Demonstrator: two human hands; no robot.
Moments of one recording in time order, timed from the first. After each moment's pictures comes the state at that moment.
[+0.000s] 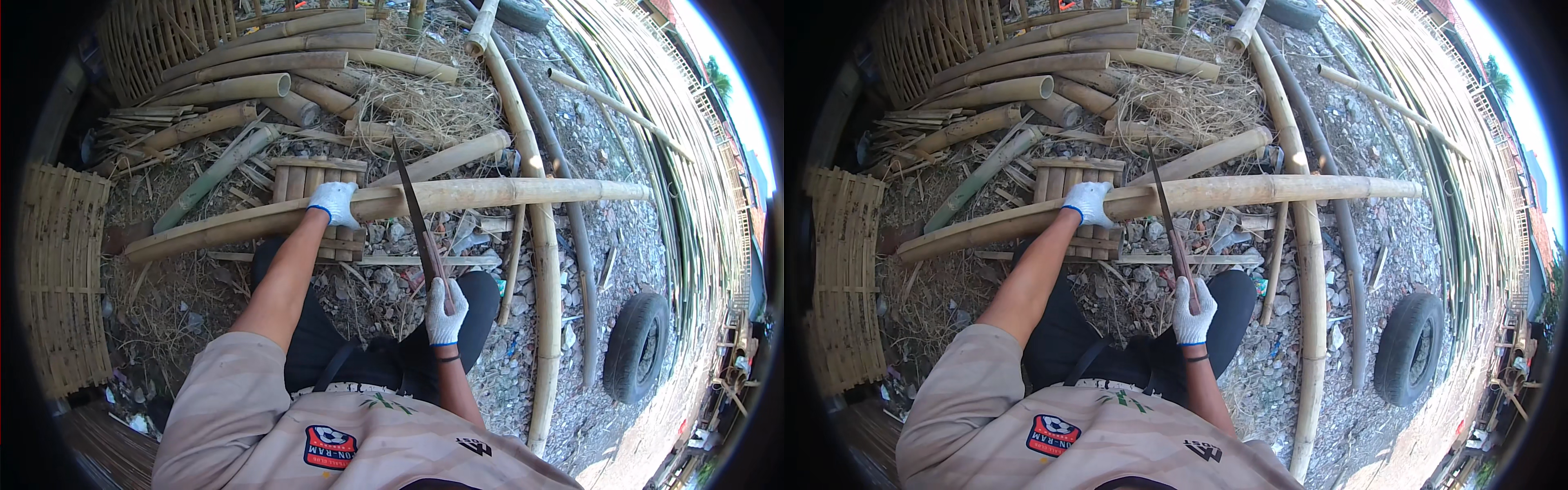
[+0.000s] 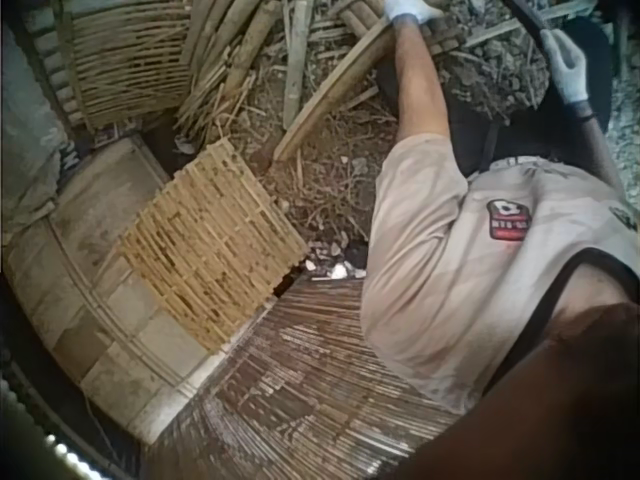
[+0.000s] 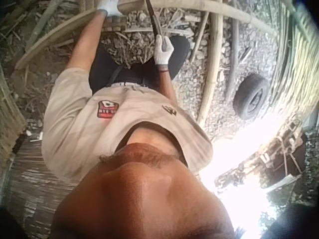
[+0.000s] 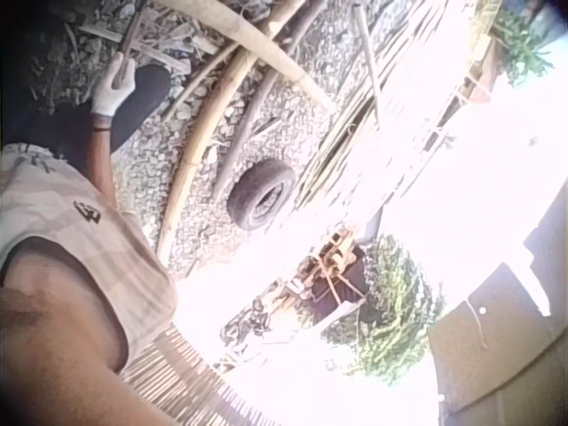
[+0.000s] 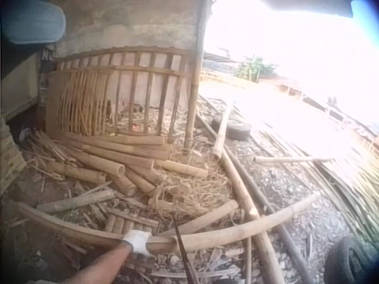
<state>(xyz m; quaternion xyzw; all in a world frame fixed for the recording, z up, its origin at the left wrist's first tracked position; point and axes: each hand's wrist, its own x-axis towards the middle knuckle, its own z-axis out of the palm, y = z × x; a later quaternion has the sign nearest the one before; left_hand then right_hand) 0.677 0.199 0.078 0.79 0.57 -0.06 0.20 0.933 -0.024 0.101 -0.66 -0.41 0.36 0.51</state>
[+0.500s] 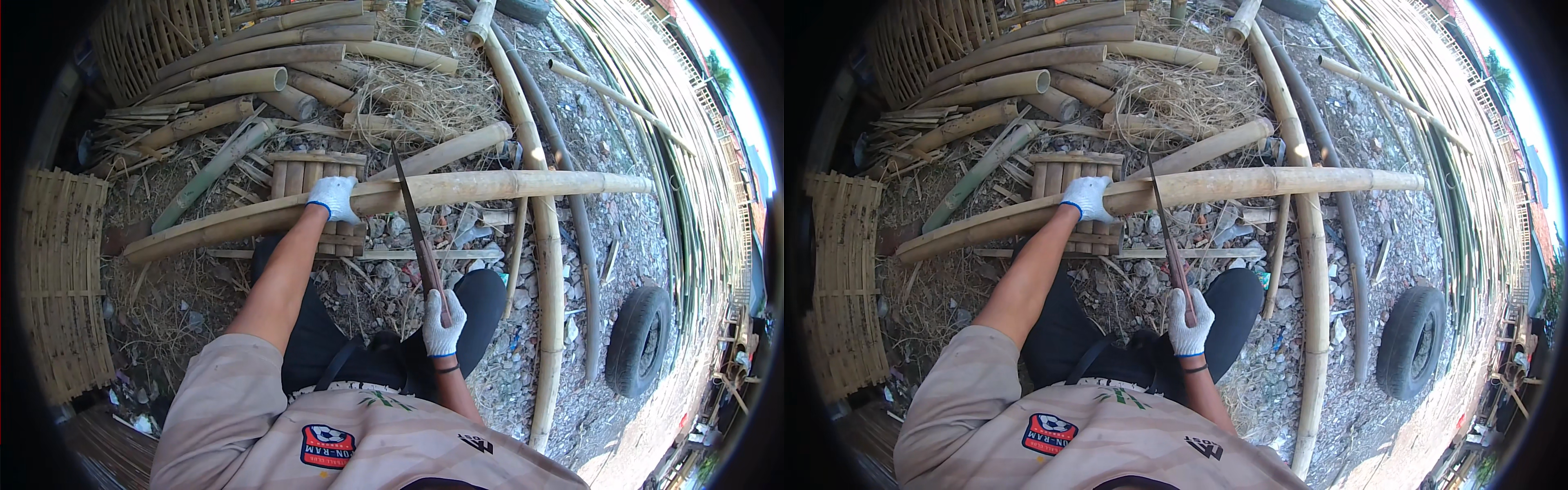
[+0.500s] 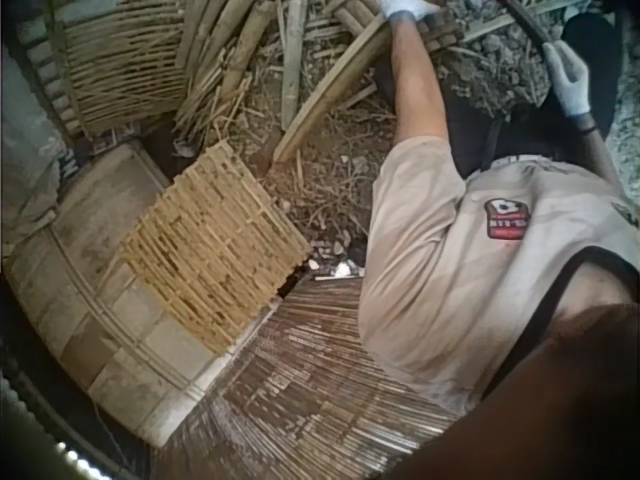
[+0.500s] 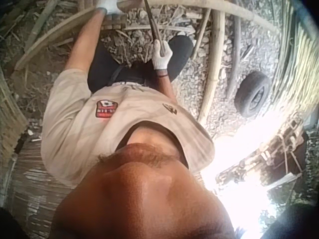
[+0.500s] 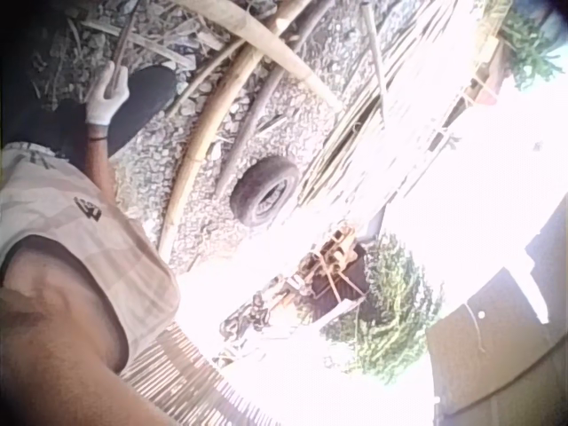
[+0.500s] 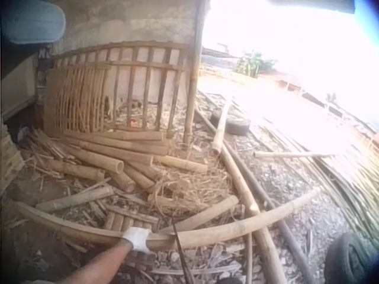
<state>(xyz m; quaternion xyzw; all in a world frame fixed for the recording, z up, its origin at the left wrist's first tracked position) 0.674 0.200 0.071 0.79 0.57 -0.06 0.19 0.921 -0.050 0.120 -0.66 -0.44 0.35 0.49</state>
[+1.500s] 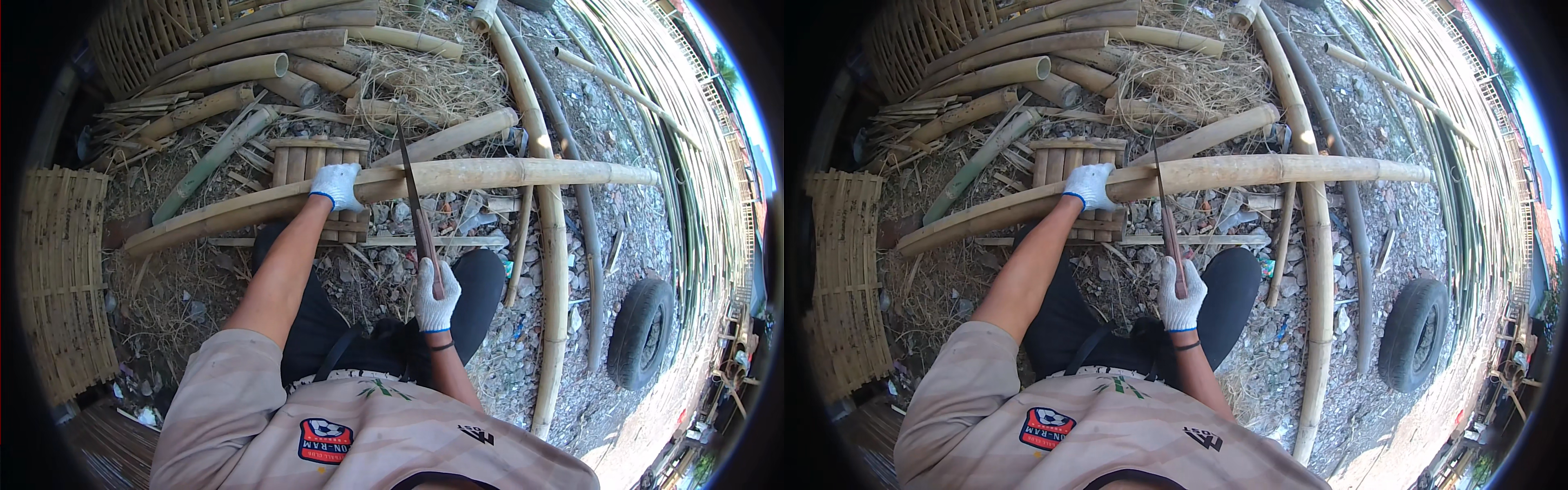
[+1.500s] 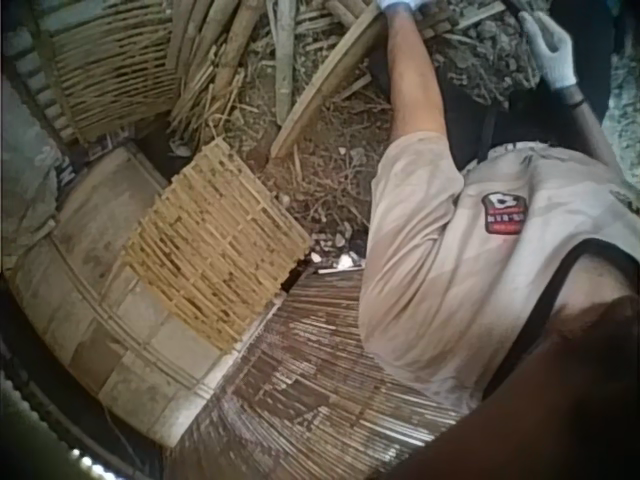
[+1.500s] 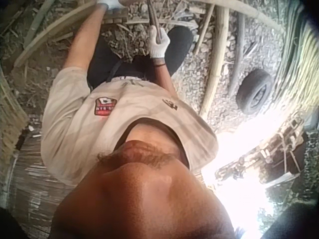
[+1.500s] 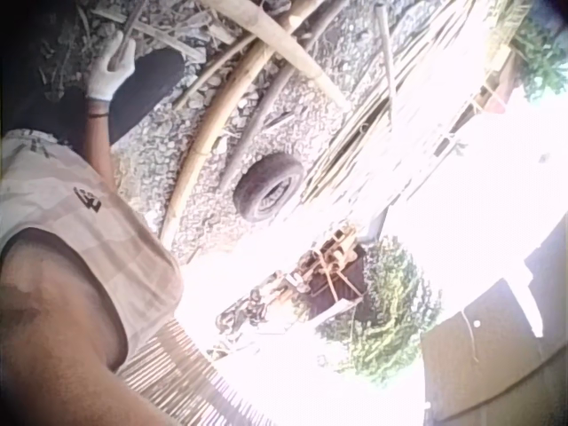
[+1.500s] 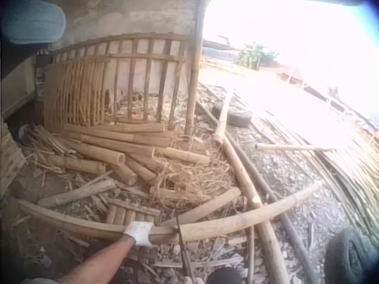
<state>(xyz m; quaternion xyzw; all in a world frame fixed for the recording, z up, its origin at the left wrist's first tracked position) 0.677 0.195 0.067 0.80 0.58 -0.05 0.17 0.897 -0.022 0.120 -0.67 -0.43 0.34 0.50</state>
